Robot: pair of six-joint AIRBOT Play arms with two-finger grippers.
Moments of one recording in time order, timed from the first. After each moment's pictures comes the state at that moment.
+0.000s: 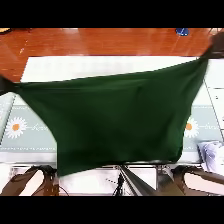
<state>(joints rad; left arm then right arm) 0.24 -0.92 1.34 1.13 -1.56 -1.36 -0.06 -1.42 1.98 -1.32 1.74 1.46</state>
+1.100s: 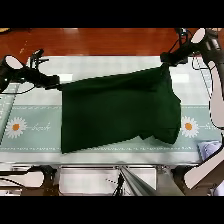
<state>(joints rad) 0.12 -1.53 1.30 1.14 -1.11 -1.27 -0.03 -1.91 1.98 -1.34 1.28 1.48</state>
